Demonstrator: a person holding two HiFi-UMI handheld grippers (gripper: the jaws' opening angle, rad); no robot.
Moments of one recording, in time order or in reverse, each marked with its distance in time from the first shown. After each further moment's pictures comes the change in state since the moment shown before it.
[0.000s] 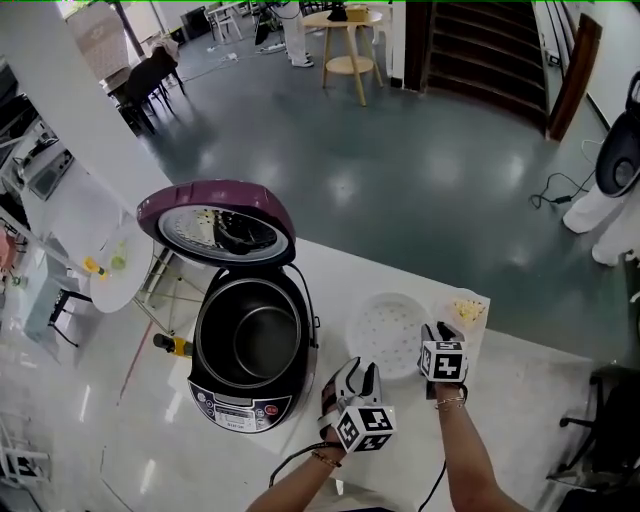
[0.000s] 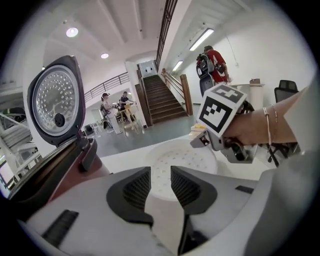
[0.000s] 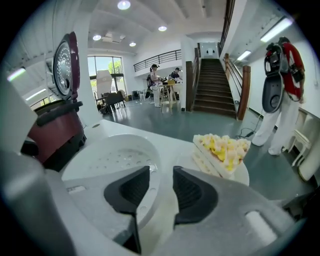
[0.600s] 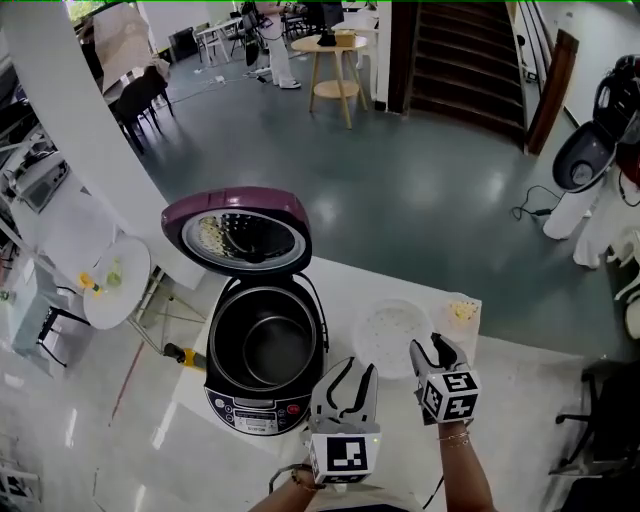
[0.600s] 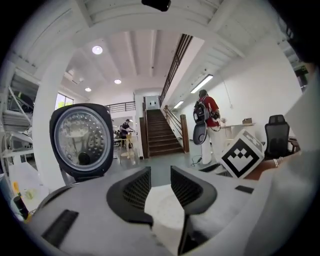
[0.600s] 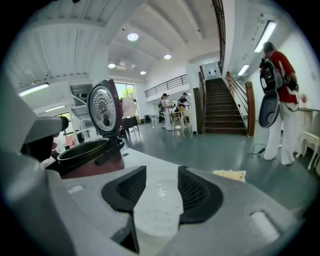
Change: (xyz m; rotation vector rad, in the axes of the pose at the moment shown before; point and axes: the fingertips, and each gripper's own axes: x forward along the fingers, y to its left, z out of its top) left arm -0.144 0.079 0.109 -0.152 -0.414 -0.095; right arm -0.141 0.097 0.061 0.000 -0.290 0.140
